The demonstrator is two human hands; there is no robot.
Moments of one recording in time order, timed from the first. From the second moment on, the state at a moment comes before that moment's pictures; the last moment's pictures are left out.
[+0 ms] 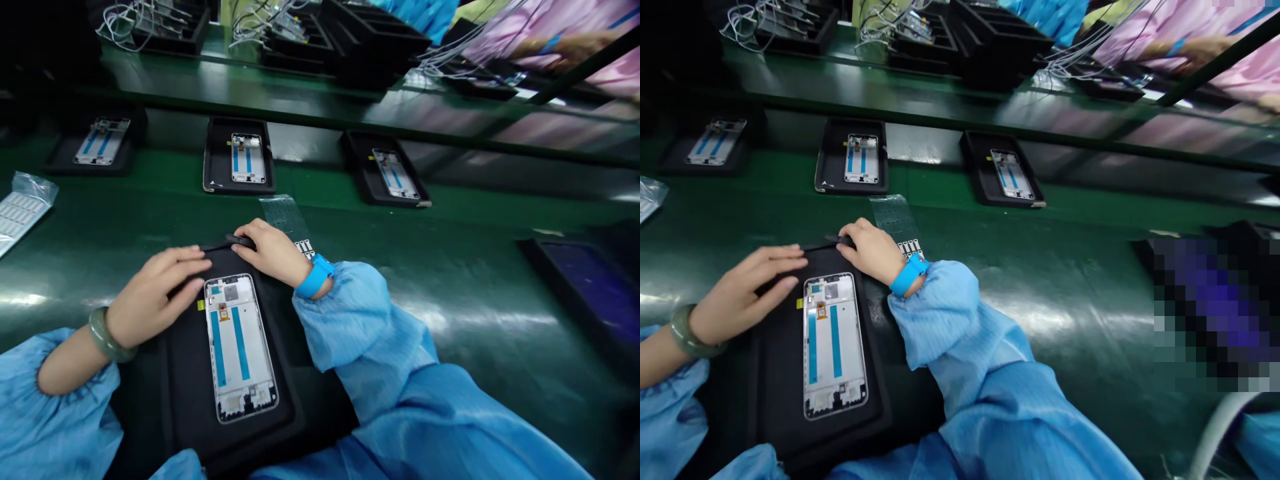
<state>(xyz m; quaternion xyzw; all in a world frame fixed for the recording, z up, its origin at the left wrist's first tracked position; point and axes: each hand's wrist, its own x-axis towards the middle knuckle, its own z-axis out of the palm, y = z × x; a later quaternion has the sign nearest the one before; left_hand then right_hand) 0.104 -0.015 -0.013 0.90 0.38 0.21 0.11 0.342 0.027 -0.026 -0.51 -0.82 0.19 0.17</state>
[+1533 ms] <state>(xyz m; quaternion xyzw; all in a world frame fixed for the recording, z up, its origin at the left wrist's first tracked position) 0.085 -0.093 -0.012 0.91 0.39 0.11 -0.10 0.436 0.094 0.032 -0.54 -0.54 0.49 0.43</state>
